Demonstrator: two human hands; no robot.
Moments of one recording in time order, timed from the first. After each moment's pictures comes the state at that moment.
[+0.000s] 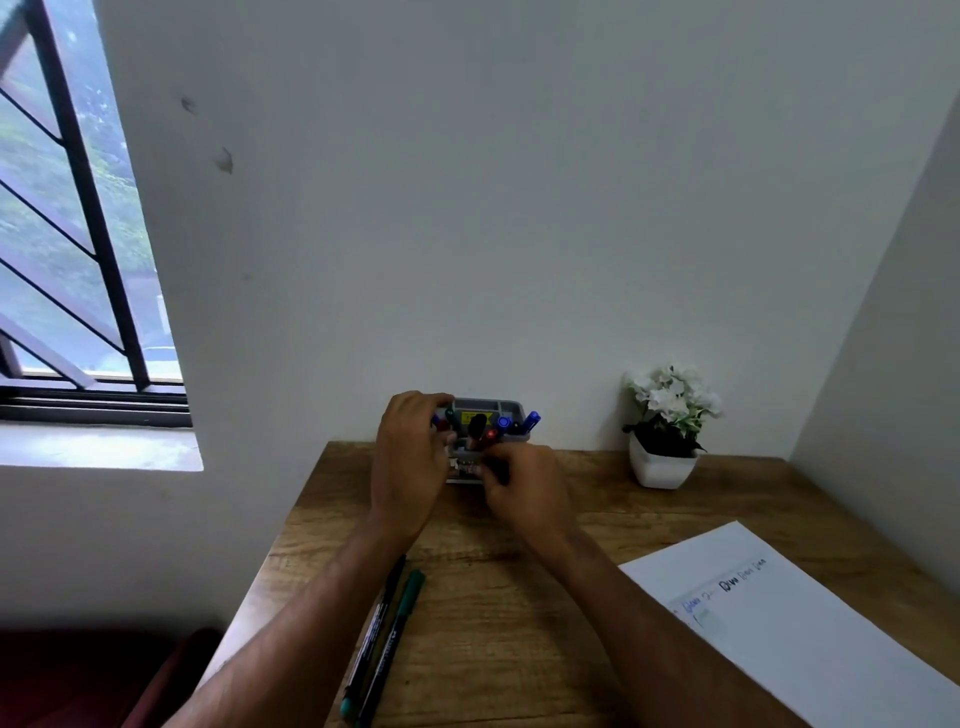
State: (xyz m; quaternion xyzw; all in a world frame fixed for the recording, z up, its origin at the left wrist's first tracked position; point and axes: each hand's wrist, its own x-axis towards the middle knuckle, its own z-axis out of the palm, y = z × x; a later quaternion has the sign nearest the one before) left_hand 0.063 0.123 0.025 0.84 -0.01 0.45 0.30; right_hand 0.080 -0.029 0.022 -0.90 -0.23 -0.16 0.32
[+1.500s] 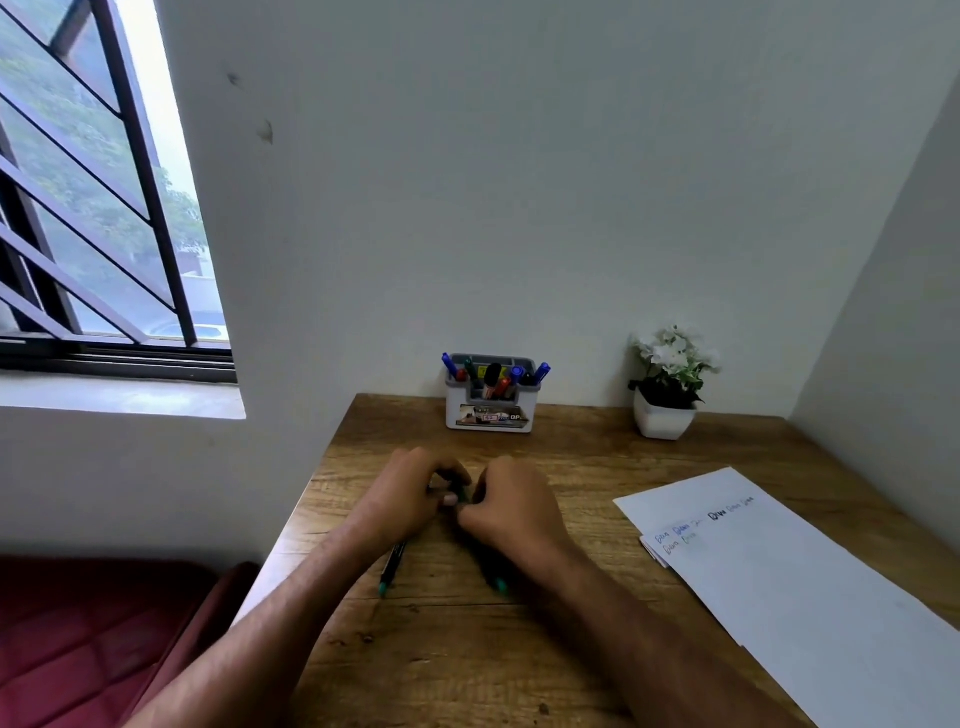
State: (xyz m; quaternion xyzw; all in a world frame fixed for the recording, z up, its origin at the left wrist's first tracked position) left_hand -0.036 0.126 0.003 0.96 -0.03 0.09 0.25; right_hand -0.021 -0.023 0.013 -0.94 -0.20 -0.01 0.27
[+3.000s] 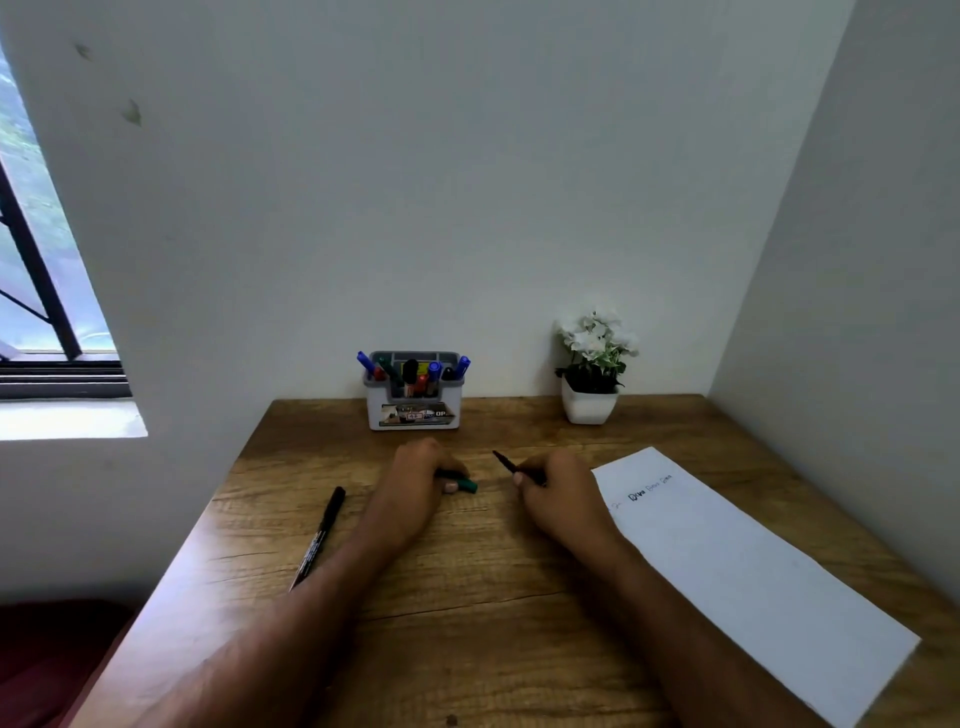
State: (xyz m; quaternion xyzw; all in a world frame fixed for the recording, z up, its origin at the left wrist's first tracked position) left_hand 0.030 0.054 -0.023 0.95 -0.10 0.13 0.26; right_hand 0.026 -0.145 0.002 -0.93 -0.08 -0.03 0.35
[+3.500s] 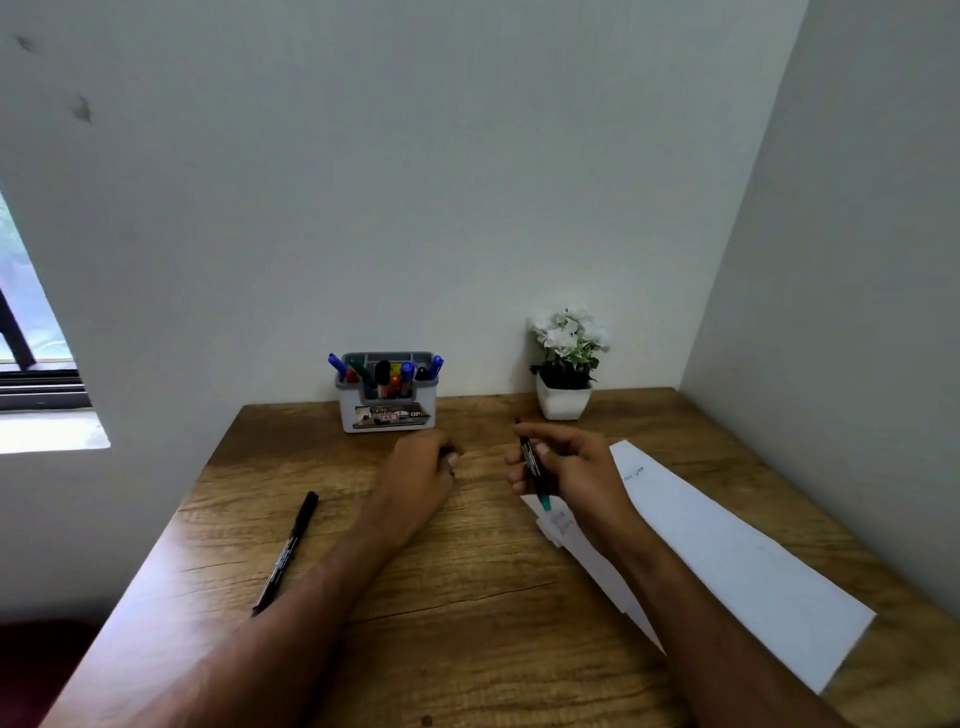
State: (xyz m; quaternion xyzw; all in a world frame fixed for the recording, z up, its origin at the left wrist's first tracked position) left_hand 0.029 0.020 -0.016 0.92 -0.09 0.21 0.32; right_hand 0.023 -0.185 0.013 -0.68 -0.09 0.02 0.73
